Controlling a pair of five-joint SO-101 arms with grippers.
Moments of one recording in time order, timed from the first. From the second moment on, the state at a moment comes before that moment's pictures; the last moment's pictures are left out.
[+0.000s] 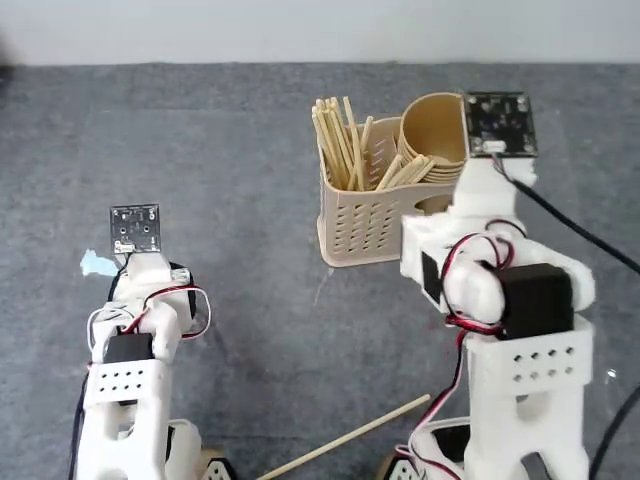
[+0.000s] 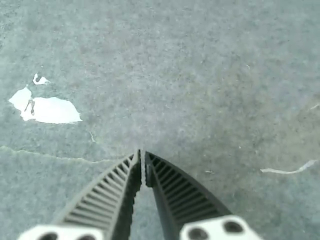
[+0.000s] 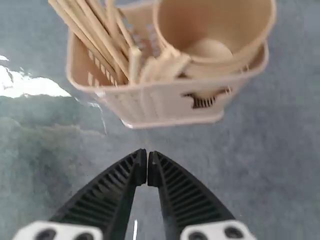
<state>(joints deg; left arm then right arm) -10.1 -49.4 77.4 31.1 7.1 -10.8 -37.5 4.1 94.6 -9.0</state>
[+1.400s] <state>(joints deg) -21.8 -49.4 77.4 31.1 3.0 -40.3 -55.3 57.2 86.2 27.6</state>
